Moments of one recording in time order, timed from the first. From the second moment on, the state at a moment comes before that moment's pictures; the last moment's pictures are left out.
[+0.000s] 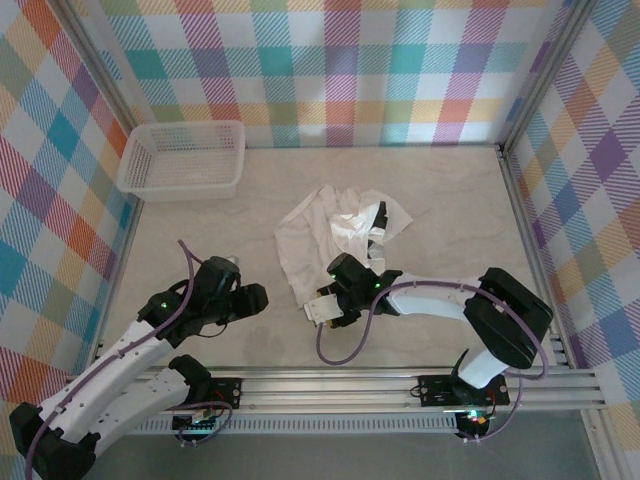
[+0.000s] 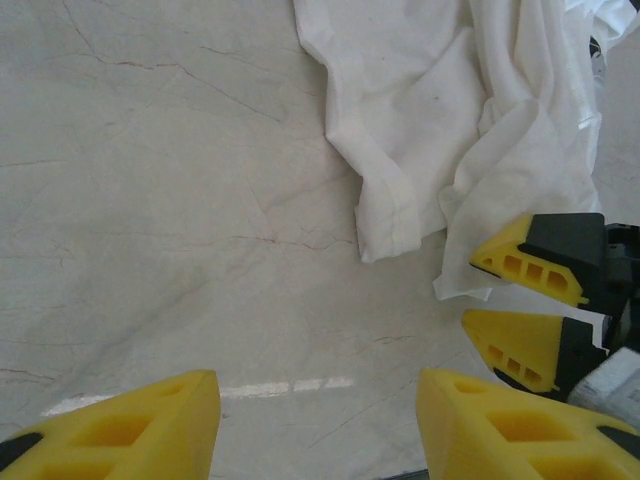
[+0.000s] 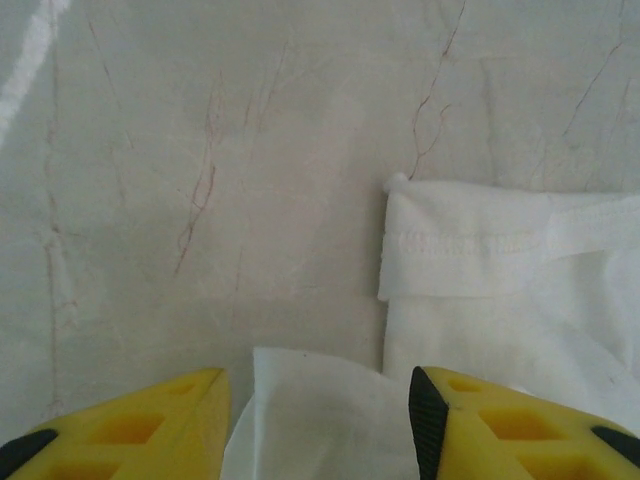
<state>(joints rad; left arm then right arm) -0.63 0.76 0.69 -0.86 0.01 -0.84 0.96 1.58 0.79 -0.20 -0.18 -1.07</state>
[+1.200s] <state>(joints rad) -0.62 1.06 0.69 -0.66 0.15 -0.88 0.96 1.18 0.67 -0.01 -0.03 -0.99</state>
